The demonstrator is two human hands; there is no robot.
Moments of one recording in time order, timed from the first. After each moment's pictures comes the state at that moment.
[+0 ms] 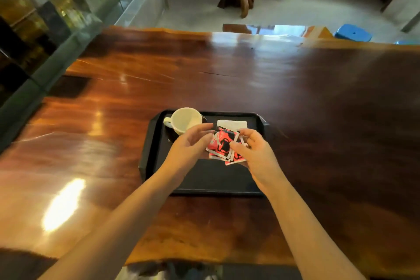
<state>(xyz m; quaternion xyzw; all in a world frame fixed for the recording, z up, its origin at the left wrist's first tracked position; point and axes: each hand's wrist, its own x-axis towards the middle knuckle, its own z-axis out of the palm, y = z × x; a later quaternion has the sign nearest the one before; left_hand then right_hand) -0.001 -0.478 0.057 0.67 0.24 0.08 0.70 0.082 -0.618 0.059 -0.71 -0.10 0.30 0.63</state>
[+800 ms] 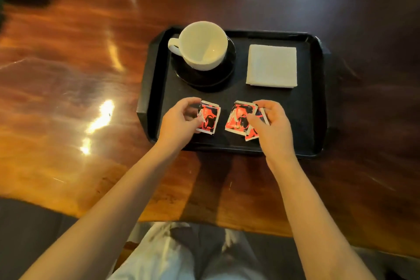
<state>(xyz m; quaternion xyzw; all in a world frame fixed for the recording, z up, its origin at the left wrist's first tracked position) -0.011 -0.438 -0.093 0.75 0.42 0.02 0.51 0.083 -0.591 -0.084 -0.80 -0.03 0.26 0.54</state>
